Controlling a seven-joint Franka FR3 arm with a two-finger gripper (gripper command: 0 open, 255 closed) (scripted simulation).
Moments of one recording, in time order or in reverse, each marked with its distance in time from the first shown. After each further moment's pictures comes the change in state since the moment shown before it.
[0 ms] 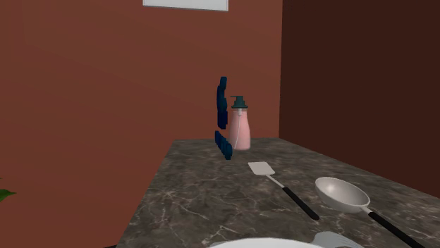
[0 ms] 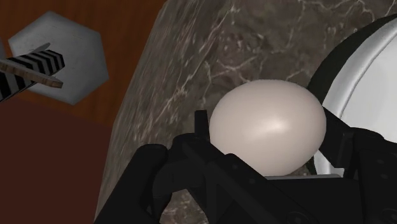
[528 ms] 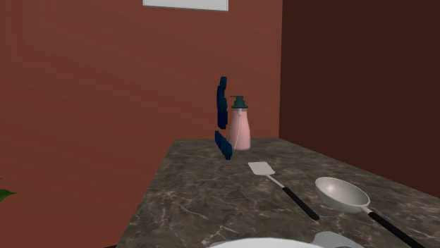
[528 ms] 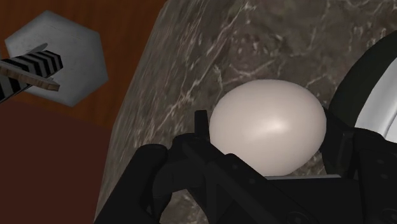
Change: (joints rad) arm -0.003 0.041 0.002 -0.033 0.021 0.069 -0.019
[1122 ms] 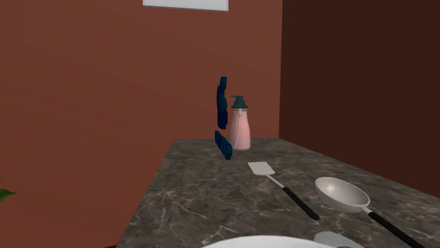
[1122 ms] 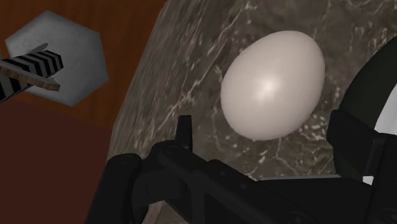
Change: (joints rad) arm 0.000 0.001 0.000 0.000 0.000 0.002 -0.001
